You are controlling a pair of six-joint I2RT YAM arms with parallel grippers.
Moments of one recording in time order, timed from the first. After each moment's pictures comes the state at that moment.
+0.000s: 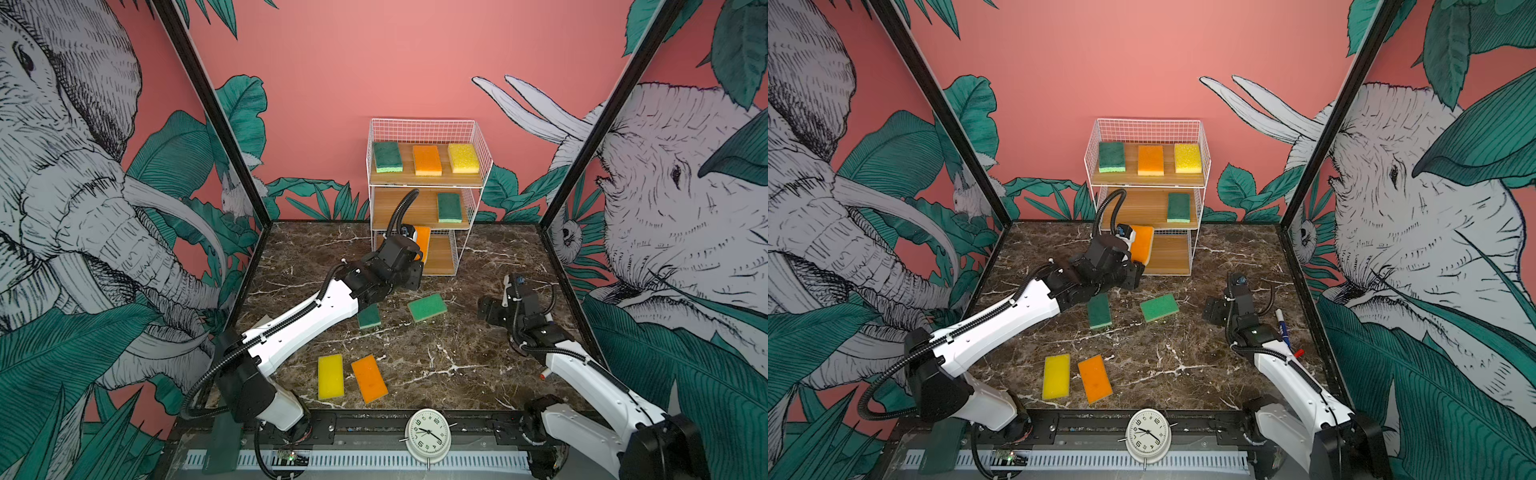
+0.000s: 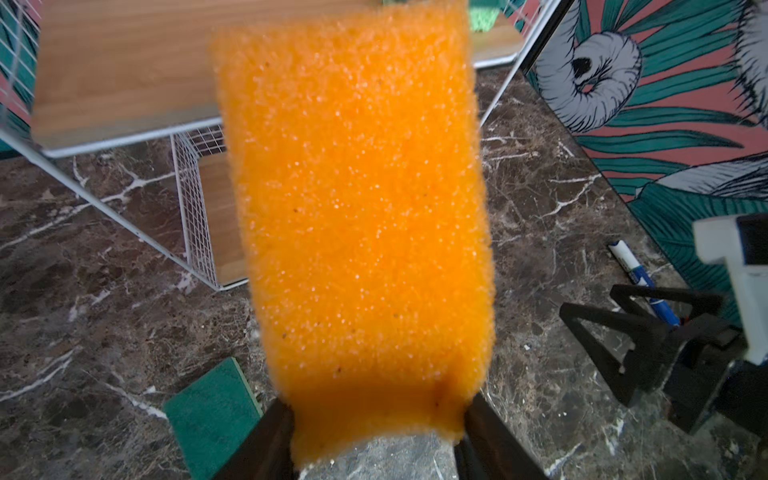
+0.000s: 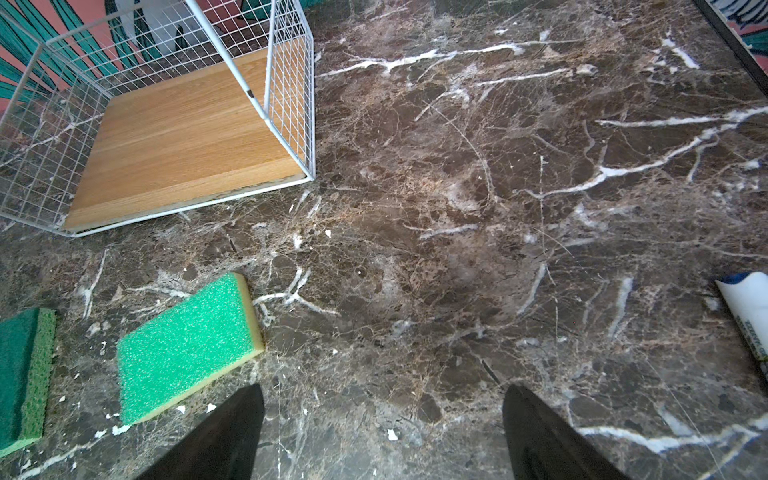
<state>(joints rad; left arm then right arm) -0.87 1.51 1.47 -0.60 -0.25 -0.37 0.30 1.00 0.56 -0.27 0.15 0.41</state>
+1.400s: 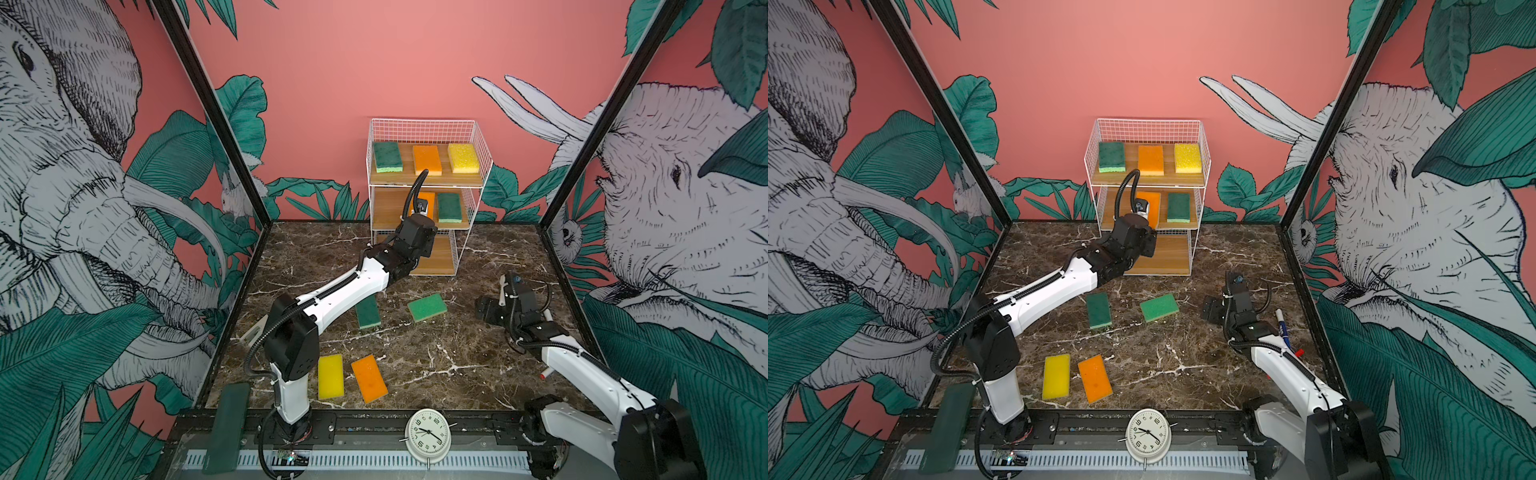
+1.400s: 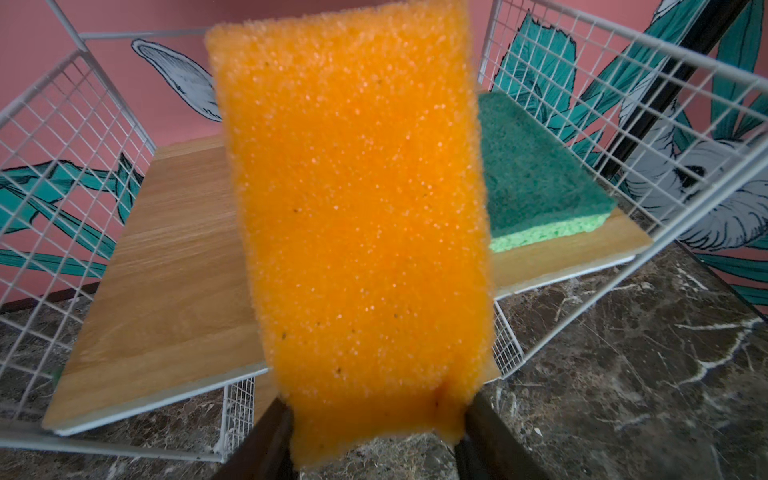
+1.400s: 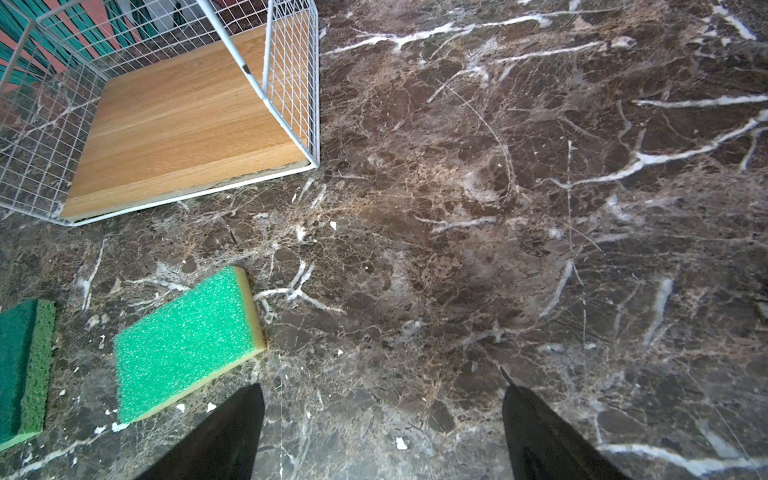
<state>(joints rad) -0.82 1.84 1.67 -0.26 -0.47 -0.19 0.29 1.07 0.56 -0.22 0.10 0.40</state>
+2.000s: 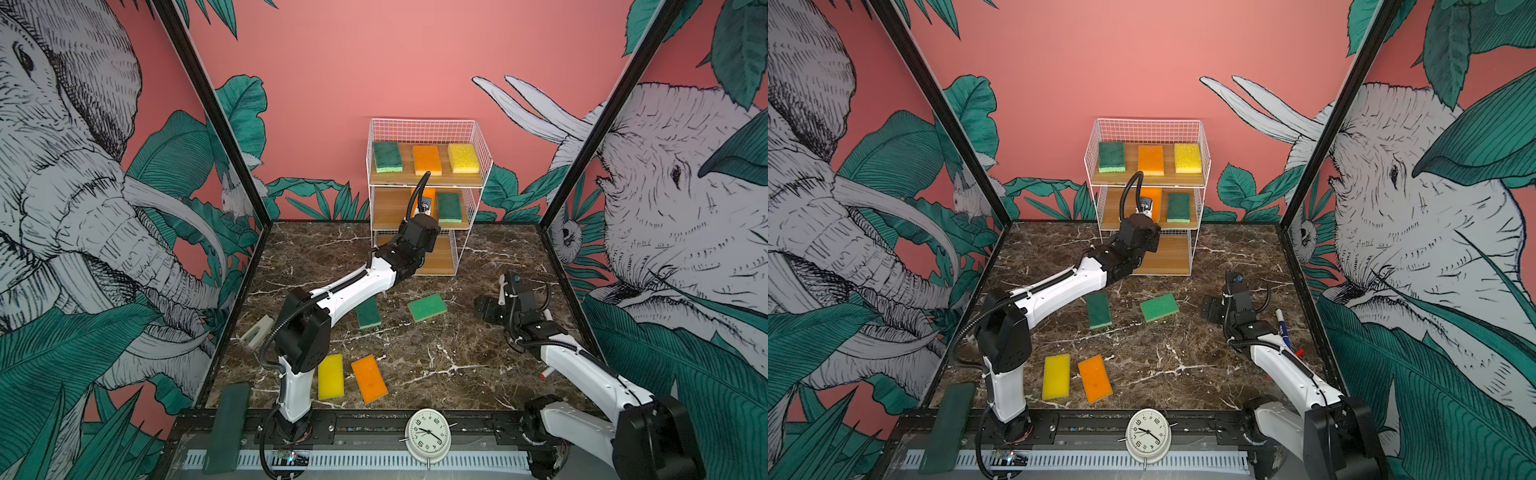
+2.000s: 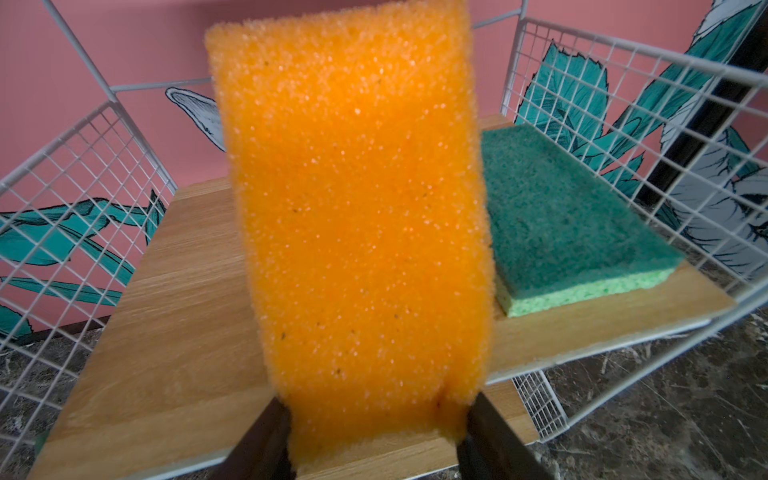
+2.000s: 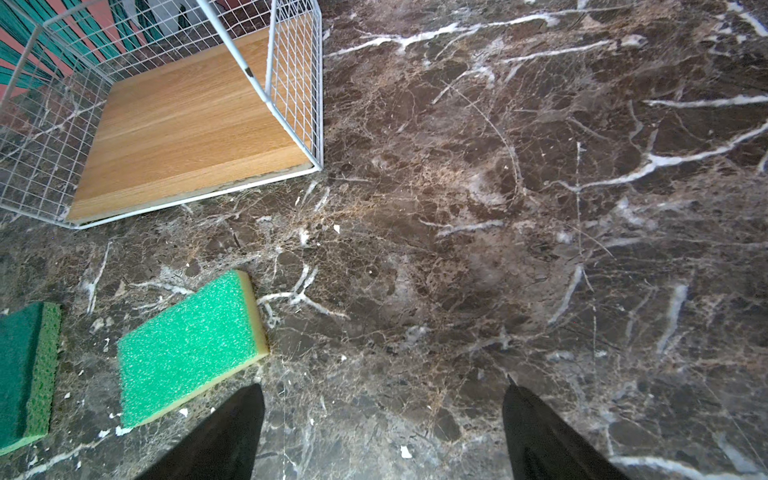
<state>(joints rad) -0.81 1.92 1.70 -0.12 -0.55 -0.12 0.29 1.09 0.56 -0.20 0.08 0.40</state>
